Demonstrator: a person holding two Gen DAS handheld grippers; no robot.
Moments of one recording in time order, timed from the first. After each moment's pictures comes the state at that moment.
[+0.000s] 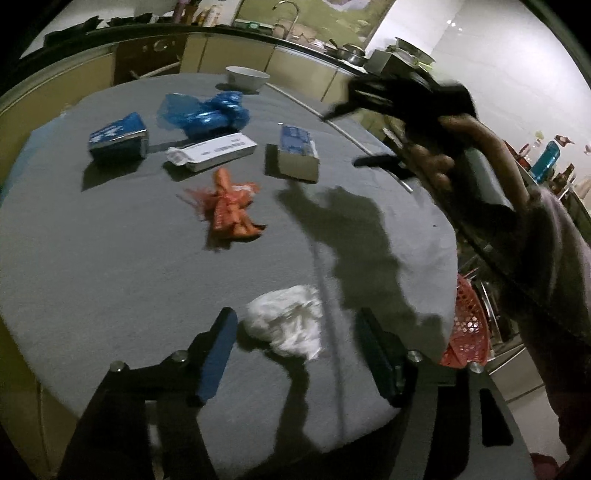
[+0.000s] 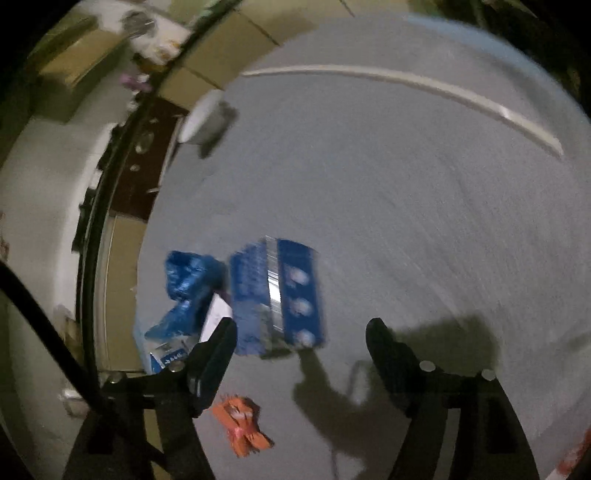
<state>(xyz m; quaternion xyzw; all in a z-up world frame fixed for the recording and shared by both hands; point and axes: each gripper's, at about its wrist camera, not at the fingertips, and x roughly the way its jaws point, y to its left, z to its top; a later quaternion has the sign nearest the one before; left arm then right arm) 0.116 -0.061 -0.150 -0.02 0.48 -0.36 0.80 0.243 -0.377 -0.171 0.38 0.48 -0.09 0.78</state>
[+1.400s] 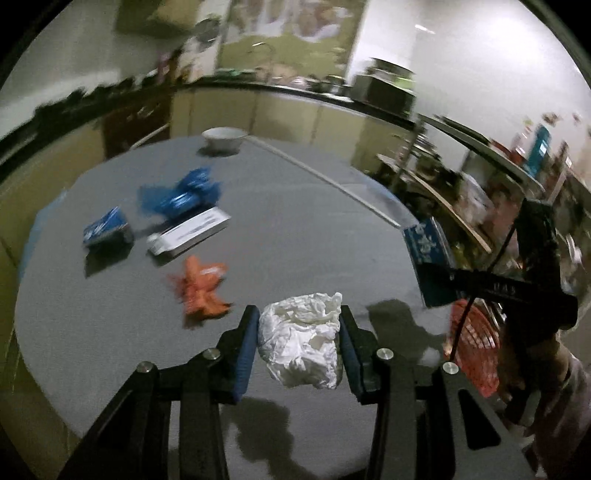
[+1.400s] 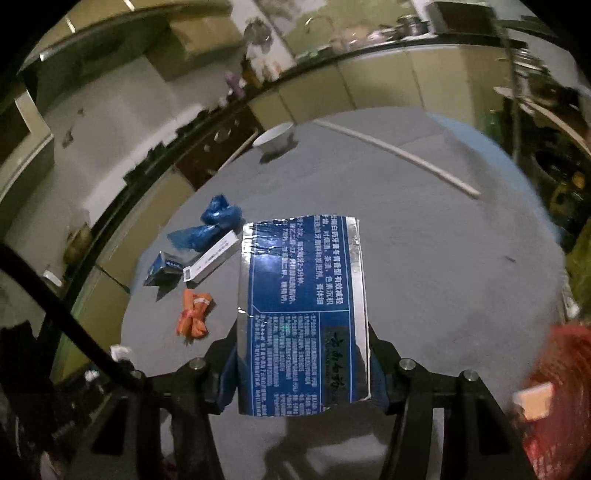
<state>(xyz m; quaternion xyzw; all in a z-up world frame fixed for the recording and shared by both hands) 0.086 -0.109 -0.088 0.04 0.38 -0.36 0.85 0.018 -0.376 -0.150 0.26 0.37 -0.03 0.89</state>
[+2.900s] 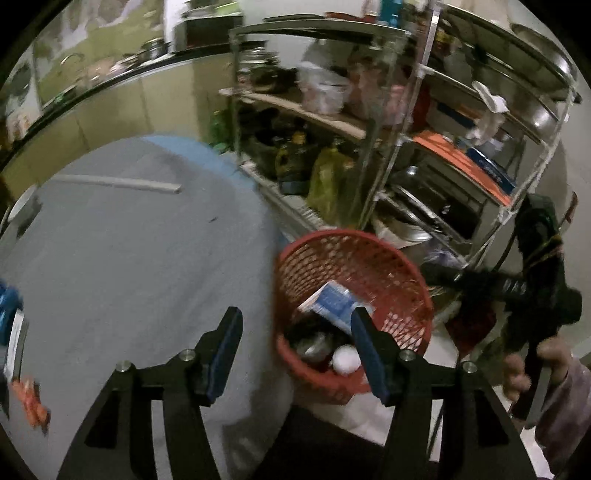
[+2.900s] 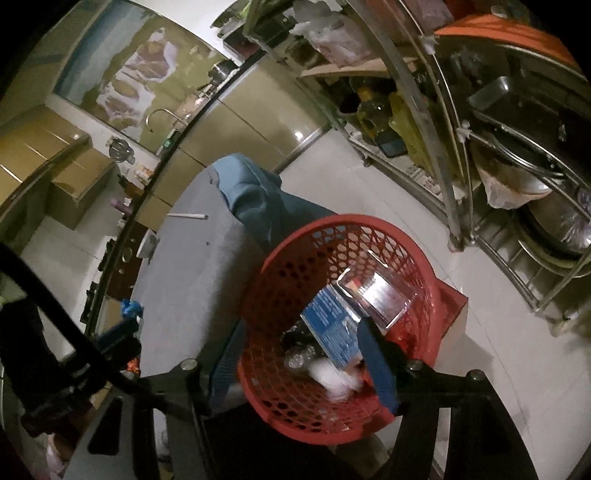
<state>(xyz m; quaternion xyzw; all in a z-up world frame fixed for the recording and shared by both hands) -0.020 -0.336 -0.102 0.23 0.40 -0.53 0.71 -0.235 -0.538 -0.215 0.46 0.28 -0.22 0.81</state>
